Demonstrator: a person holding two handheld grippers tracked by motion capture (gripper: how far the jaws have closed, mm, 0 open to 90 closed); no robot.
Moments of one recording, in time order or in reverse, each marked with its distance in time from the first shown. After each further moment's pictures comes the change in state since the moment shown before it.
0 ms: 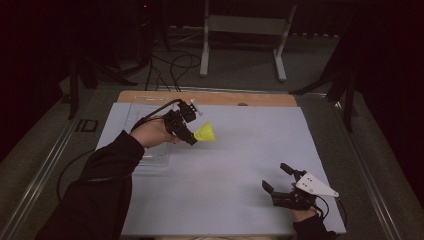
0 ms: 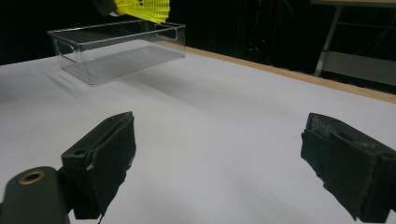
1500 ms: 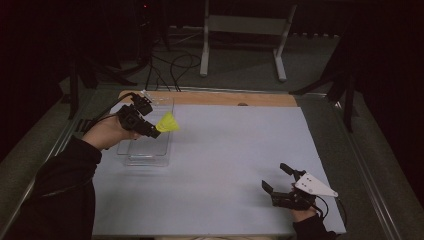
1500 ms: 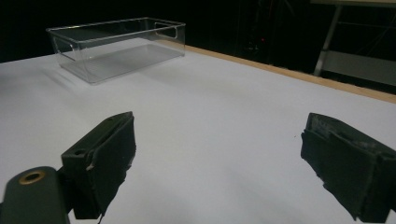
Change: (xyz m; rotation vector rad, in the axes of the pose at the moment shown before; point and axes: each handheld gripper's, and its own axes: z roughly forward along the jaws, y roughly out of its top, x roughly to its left) left arm 0.039 -0.081 -0.060 -0.056 0.103 -0.173; right arm 0.001 0.000 0.001 0.006 -0.004 -0.008
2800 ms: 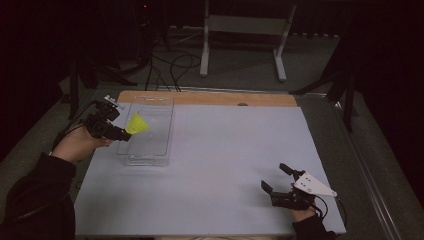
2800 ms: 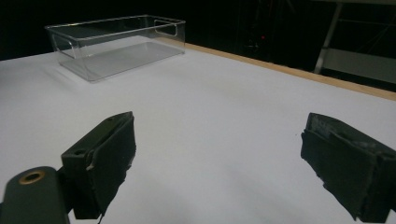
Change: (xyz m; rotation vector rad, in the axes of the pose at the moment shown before) left arm 0.035 -0.067 -0.013 -0.028 0.123 -0.212; right arm 0.001 0.000 0.002 0.007 0.001 0.003
